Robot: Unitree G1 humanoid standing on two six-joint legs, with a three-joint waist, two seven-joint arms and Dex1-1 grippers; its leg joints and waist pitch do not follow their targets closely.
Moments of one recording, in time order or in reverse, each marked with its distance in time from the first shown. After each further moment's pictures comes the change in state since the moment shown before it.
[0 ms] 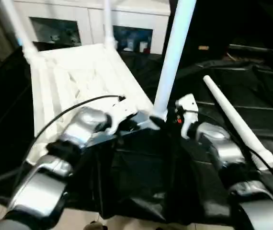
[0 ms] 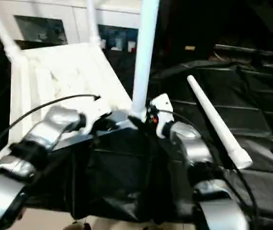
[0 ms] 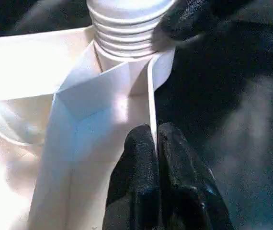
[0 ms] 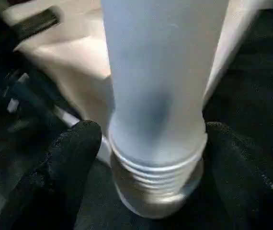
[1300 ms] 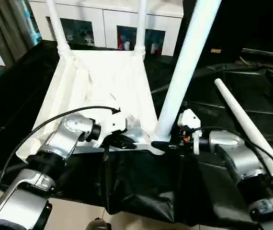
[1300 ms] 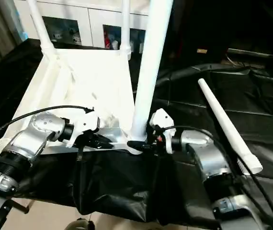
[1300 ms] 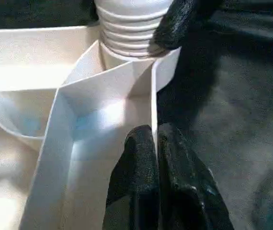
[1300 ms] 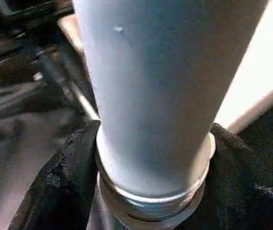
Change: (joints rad) left arm 0.056 0.016 -0.005 -0.060 -0.005 -0.005 -0.062; right arm 0.077 0.004 0.043 -0.089 0.003 0.062 0.006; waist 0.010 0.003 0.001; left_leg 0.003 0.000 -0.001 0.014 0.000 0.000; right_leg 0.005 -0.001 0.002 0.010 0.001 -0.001
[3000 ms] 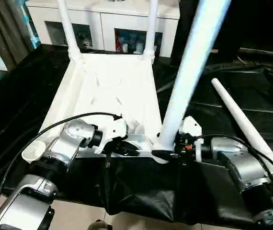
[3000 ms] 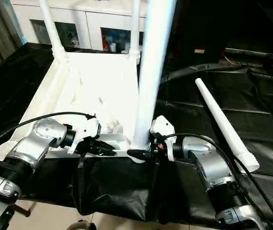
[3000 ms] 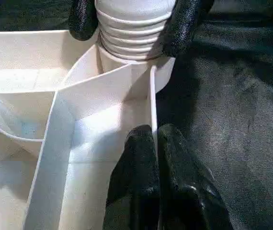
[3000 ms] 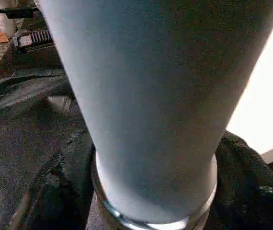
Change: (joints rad) left arm 0.060 0.023 -0.001 -0.037 -0.047 -0.091 -0.177; right arm 0.088 -0.099 0.070 -0.188 0.035 0.038 0.189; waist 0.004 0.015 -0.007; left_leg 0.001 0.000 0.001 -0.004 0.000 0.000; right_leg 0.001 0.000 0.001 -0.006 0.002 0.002
